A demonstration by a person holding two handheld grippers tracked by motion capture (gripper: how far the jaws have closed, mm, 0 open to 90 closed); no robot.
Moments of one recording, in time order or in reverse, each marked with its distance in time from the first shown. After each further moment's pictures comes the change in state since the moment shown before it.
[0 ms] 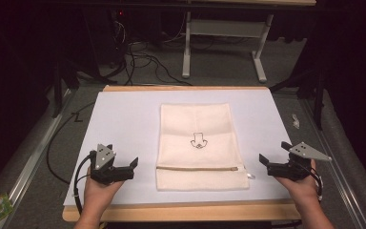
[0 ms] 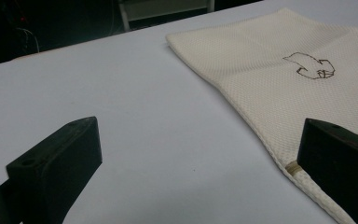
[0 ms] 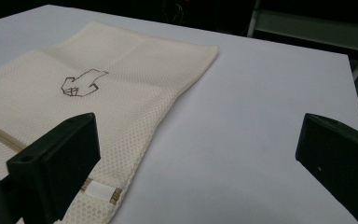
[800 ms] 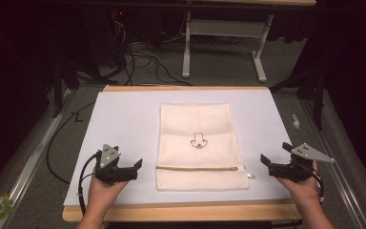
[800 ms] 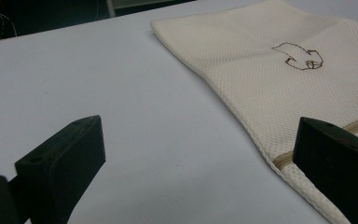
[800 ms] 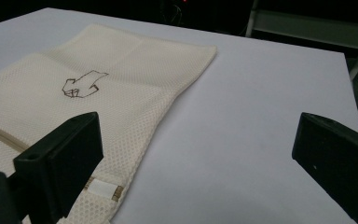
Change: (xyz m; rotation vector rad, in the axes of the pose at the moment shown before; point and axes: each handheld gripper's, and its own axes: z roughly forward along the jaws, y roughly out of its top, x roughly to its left) left arm -0.002 -0.003 0.011 0.034 -0.045 -0.018; right arm 0.000 -0.001 -0.005 -0.004 -0.003 0.014
